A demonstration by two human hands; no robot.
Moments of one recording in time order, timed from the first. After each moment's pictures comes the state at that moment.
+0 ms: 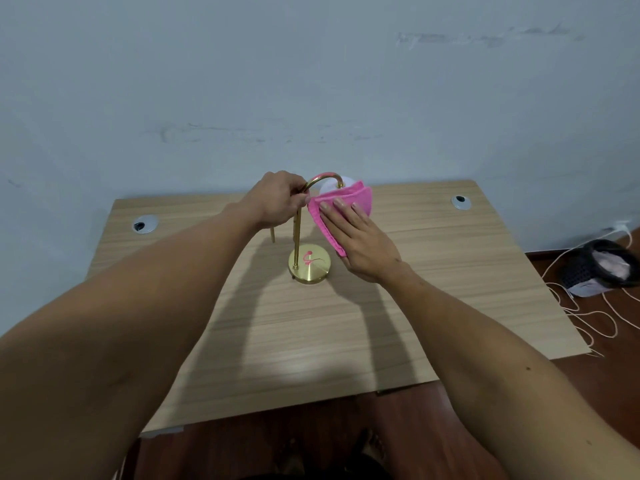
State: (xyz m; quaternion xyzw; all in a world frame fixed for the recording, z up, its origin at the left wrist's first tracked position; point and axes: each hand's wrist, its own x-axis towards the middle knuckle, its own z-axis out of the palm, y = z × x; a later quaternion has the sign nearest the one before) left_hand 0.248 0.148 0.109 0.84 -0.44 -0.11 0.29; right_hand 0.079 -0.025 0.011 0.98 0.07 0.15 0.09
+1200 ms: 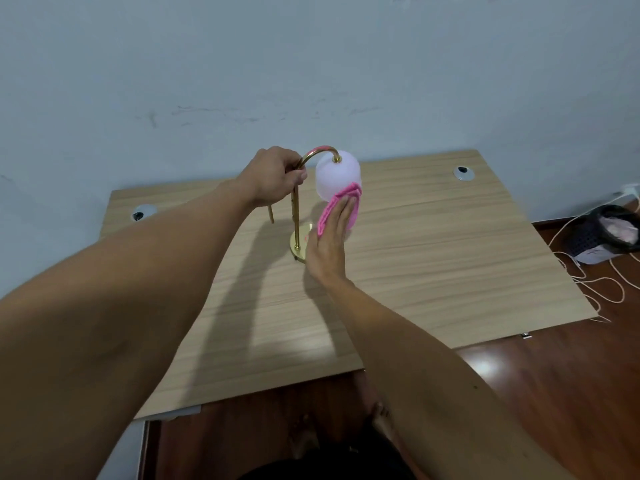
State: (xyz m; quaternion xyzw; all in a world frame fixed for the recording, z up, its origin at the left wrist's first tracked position) left_hand 0.247 0.148 0.112 0.84 -0.42 -0.13 0.30; right_hand 0.110 0.089 -0.034 0.80 -0.33 0.28 -0.42
